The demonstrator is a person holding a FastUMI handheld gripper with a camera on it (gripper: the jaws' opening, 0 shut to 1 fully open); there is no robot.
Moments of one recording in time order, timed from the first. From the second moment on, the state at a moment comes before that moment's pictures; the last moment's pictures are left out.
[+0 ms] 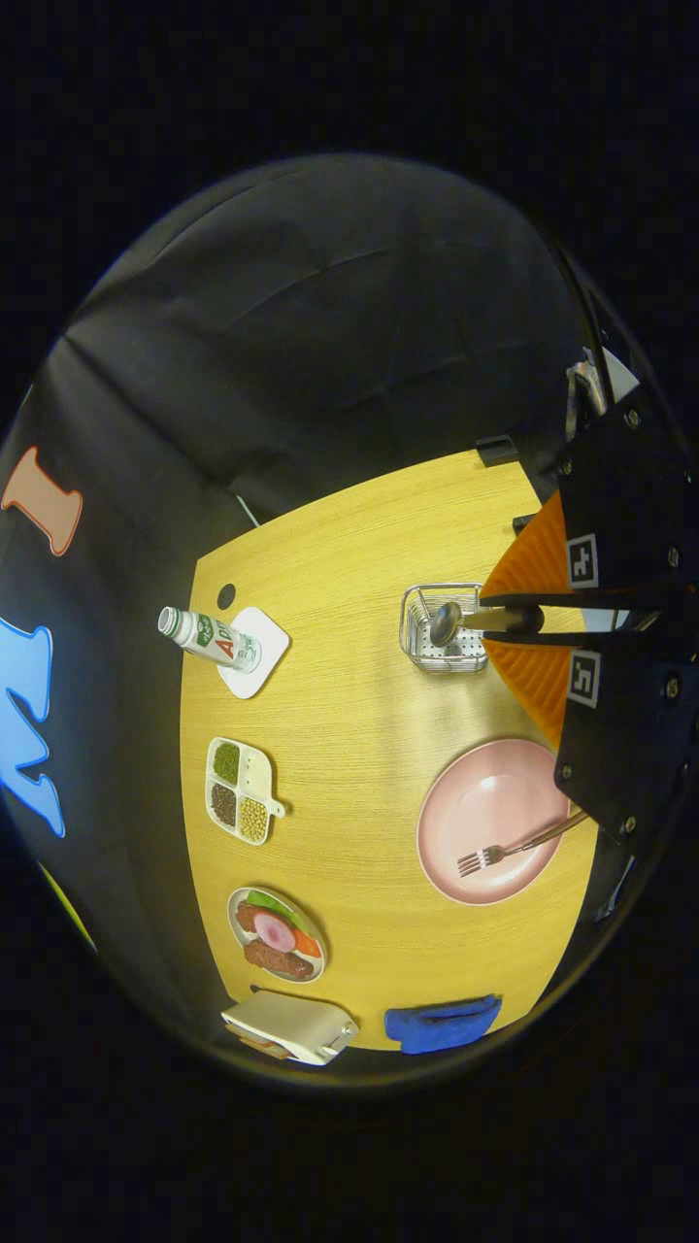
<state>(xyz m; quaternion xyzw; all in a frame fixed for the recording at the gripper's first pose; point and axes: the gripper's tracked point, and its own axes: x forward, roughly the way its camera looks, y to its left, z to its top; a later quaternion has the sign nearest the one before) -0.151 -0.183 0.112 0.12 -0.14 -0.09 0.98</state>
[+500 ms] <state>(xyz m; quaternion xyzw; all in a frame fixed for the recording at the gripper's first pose) -0.139 -0.194 0.119 0.13 -0.14 -0.07 0.98</state>
